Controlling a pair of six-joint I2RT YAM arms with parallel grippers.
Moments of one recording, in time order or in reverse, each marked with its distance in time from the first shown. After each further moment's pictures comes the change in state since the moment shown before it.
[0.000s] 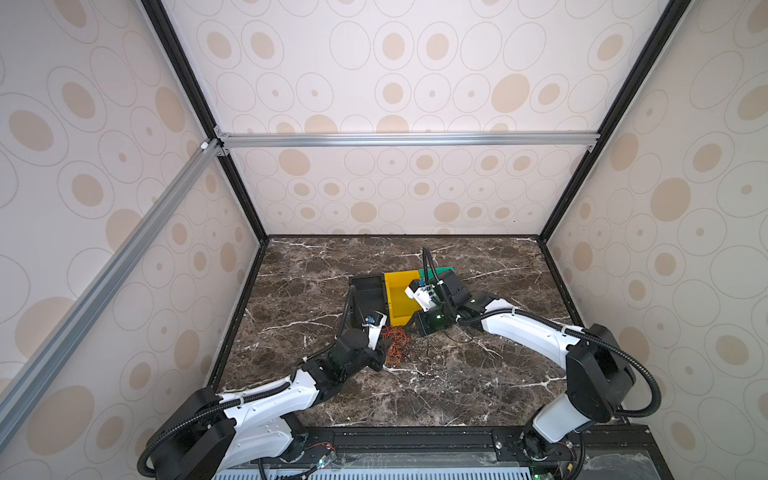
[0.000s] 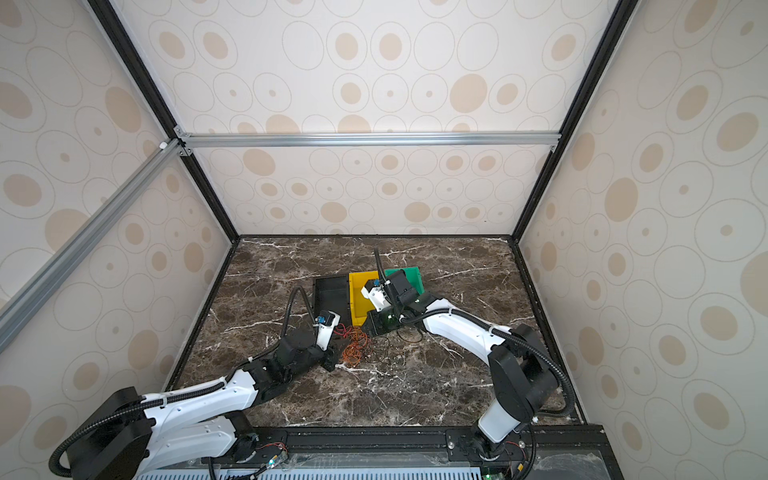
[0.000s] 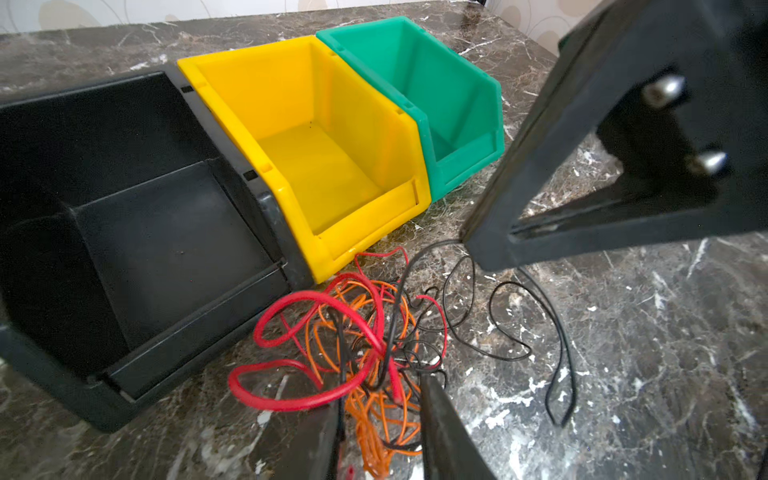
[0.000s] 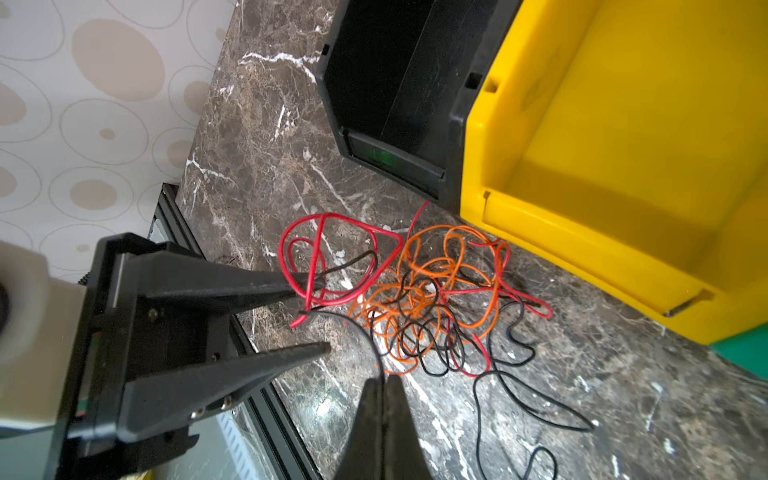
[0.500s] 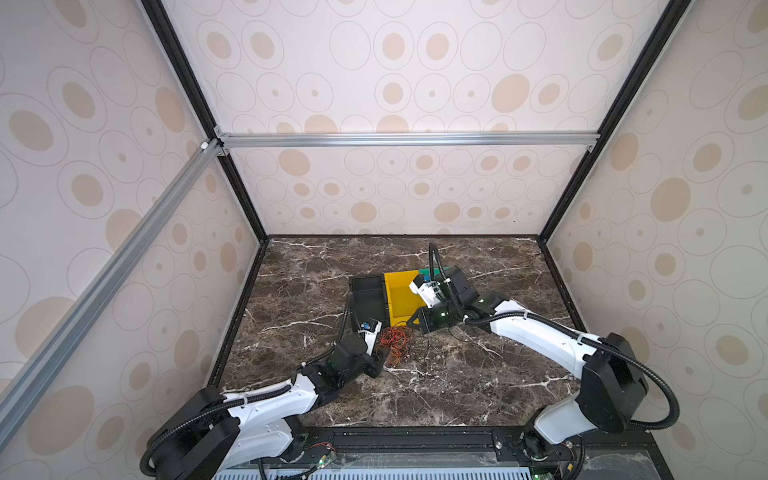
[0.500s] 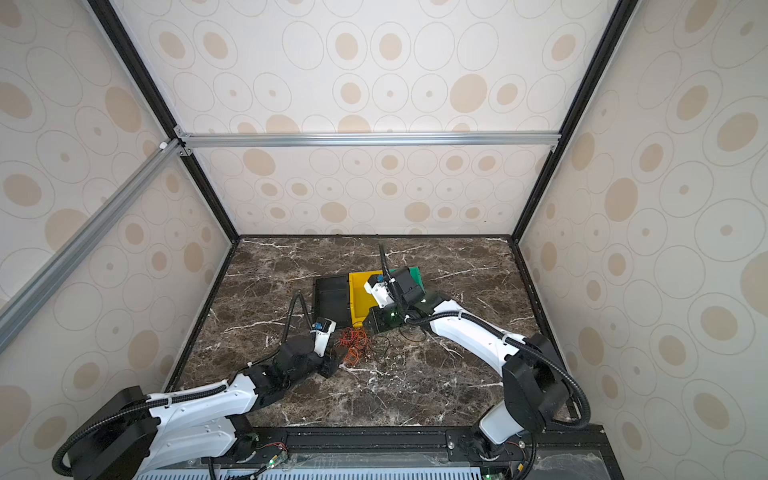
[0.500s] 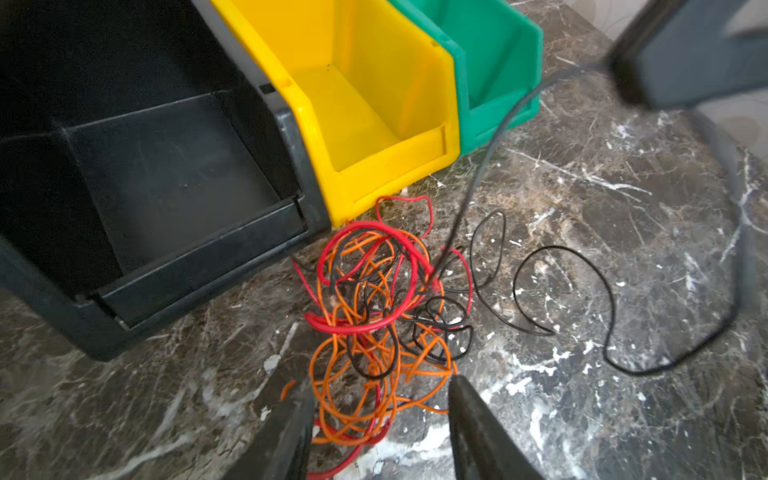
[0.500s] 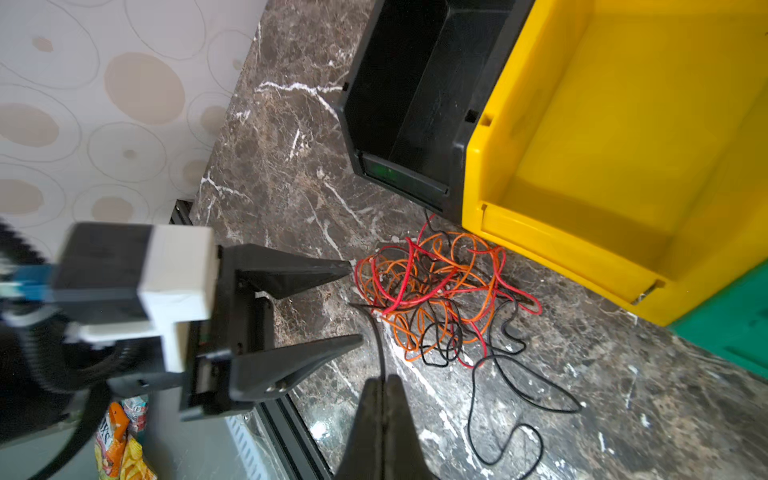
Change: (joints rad) left arm 0.000 0.041 -0.058 0.015 -0.025 -0.066; right arm 0.000 -0.095 0.019 -0.028 0.030 0.031
